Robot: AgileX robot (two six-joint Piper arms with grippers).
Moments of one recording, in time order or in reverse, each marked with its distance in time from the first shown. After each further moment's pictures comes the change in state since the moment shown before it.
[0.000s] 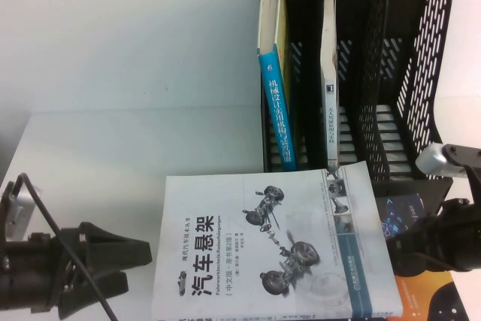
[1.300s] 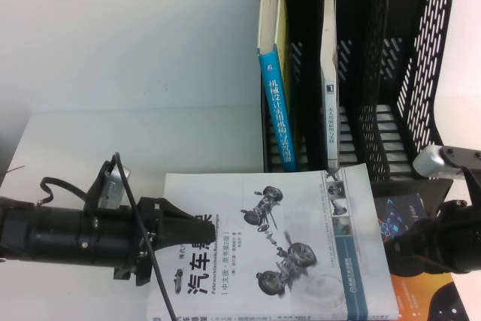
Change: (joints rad) right arm 0.005 0.002 -0.002 0.005 0.013 -0.008; left arm -0.259 0.451 -0.240 -0.163 0.033 0.115
